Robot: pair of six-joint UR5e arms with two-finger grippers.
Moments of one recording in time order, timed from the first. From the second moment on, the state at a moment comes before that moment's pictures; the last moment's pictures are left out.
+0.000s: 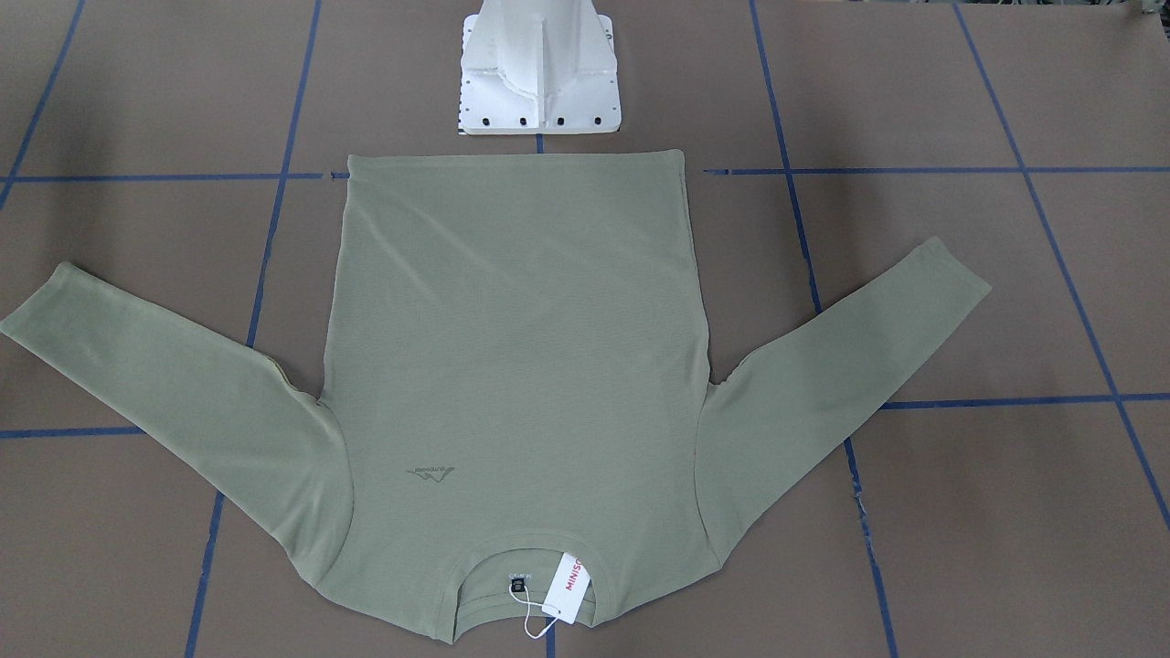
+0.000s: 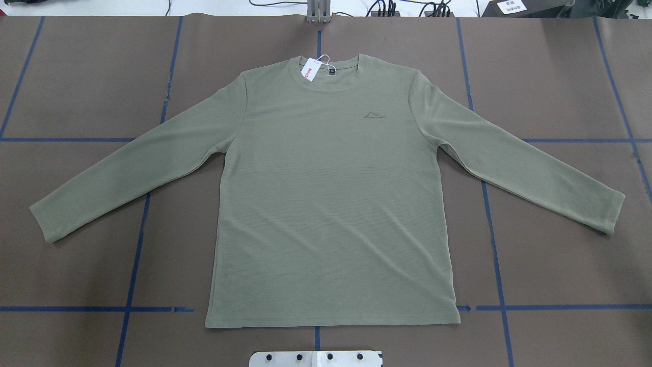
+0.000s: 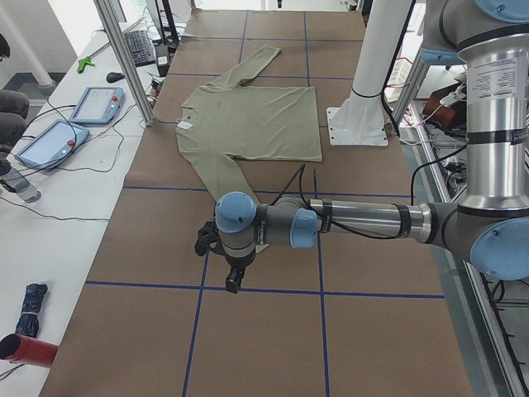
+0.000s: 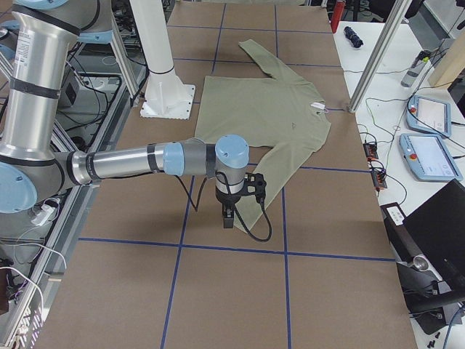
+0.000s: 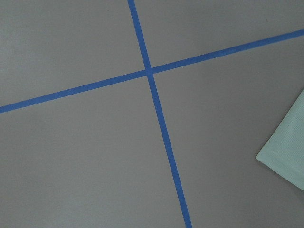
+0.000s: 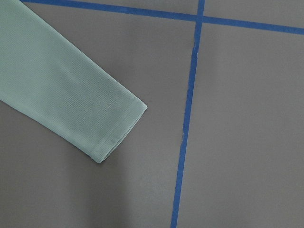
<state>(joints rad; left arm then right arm) -1.55 -1.46 -1.72 -1.61 -2.37 0.19 1.48 -1.83 2.00 -1.73 2.31 -0.03</state>
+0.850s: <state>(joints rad) -1.56 -1.45 -1.81 -1.66 -2.37 0.19 1.48 -1.77 2.02 -1.73 2.31 -0.02</state>
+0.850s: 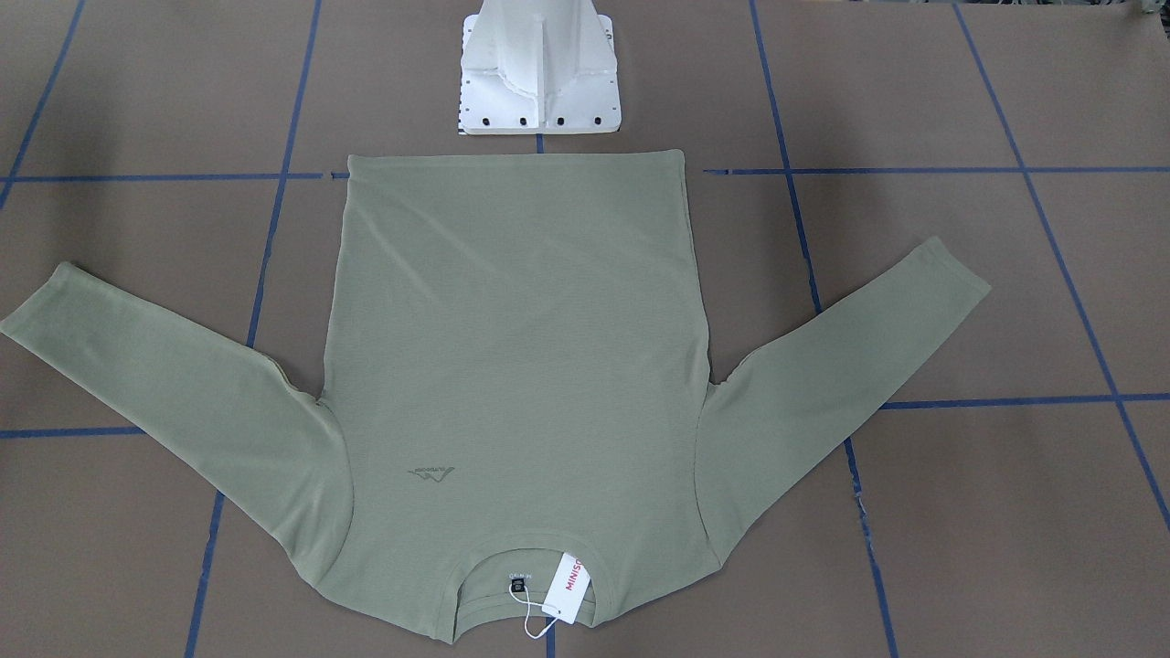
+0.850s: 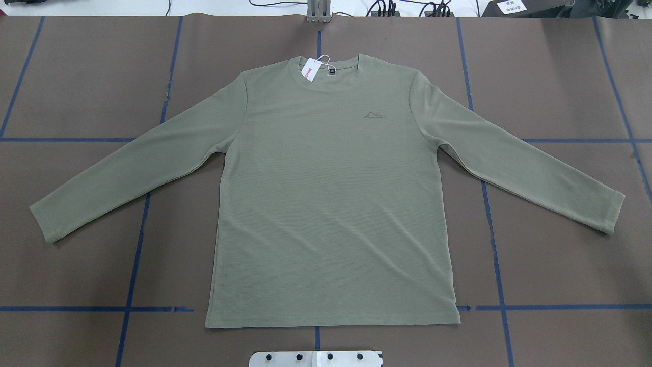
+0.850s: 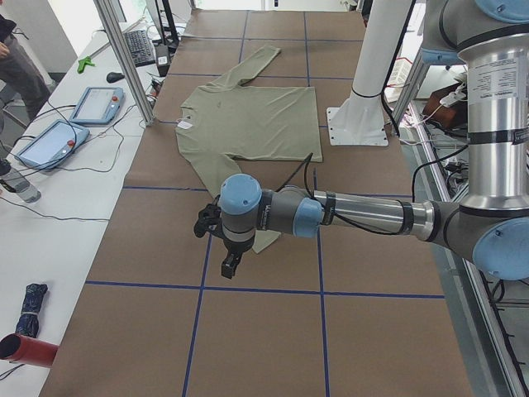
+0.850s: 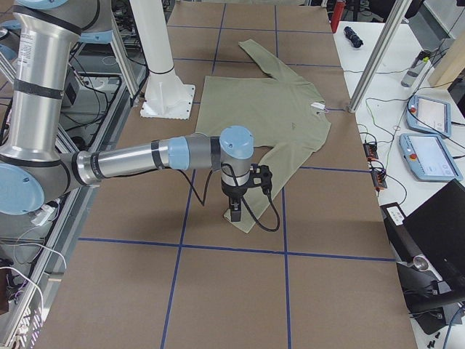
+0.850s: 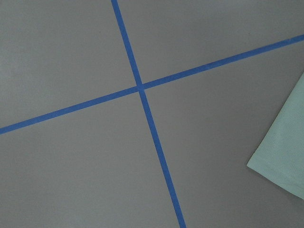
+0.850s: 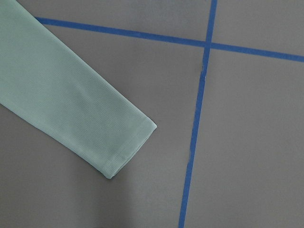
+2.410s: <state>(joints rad) -1.57 -1.51 -1.83 -1.86 -2.36 0.11 1.20 -1.74 1.49 -0.56 2.22 0.71</state>
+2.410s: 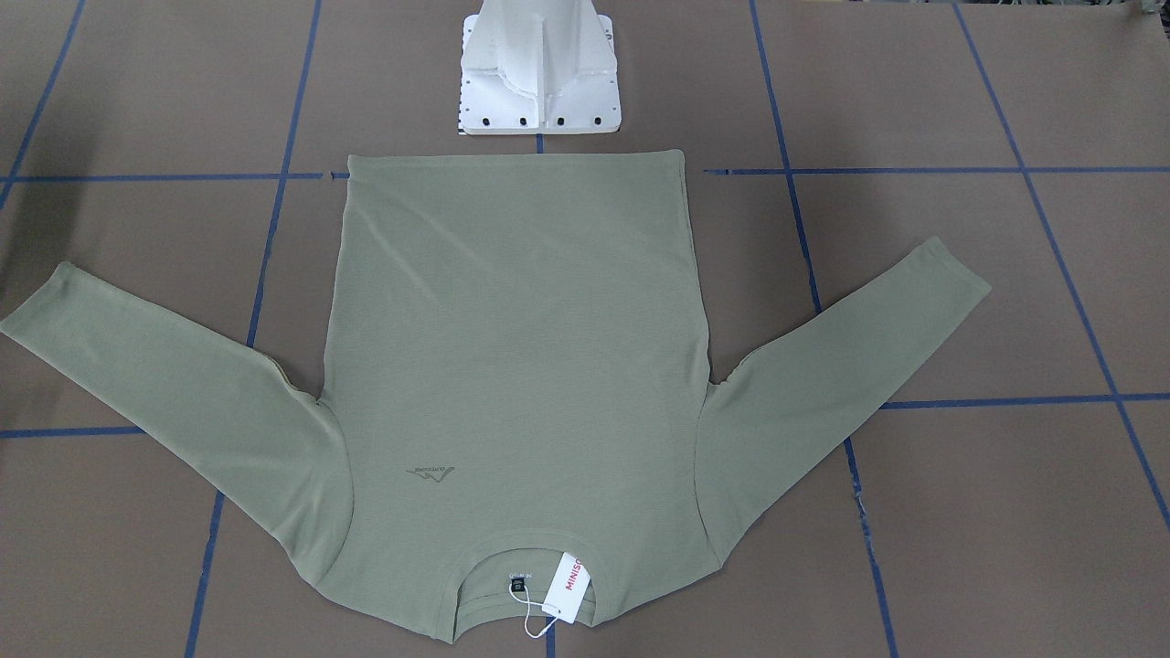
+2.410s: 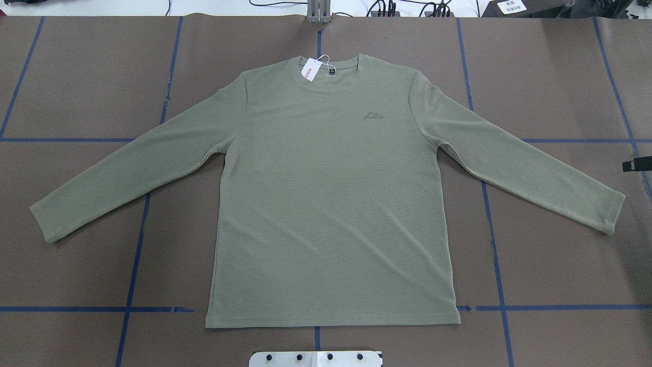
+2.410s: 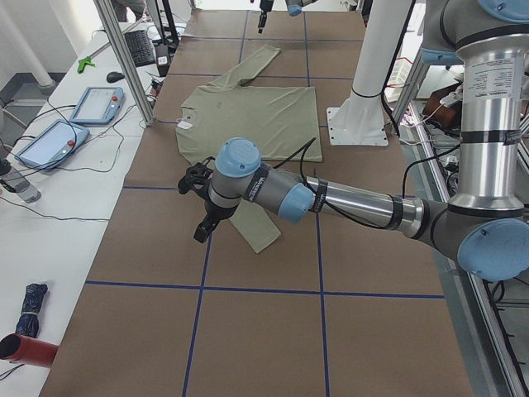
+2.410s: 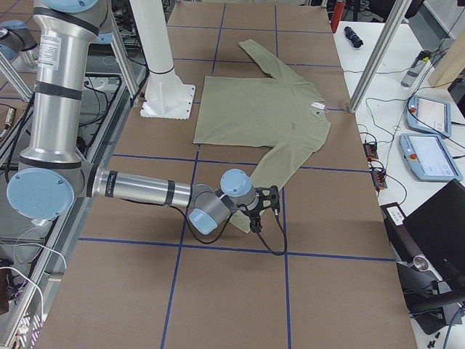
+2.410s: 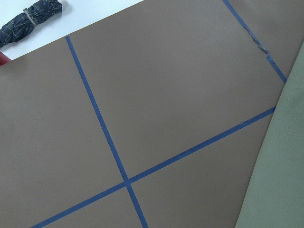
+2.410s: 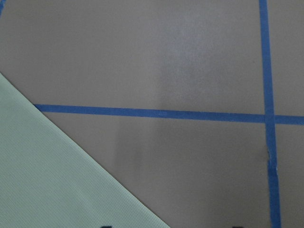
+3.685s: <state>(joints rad) -1.57 -1.50 -1.83 -1.87 -2.37 0.11 1.08 -1.74 1.39 -0.49 2.14 0.76</state>
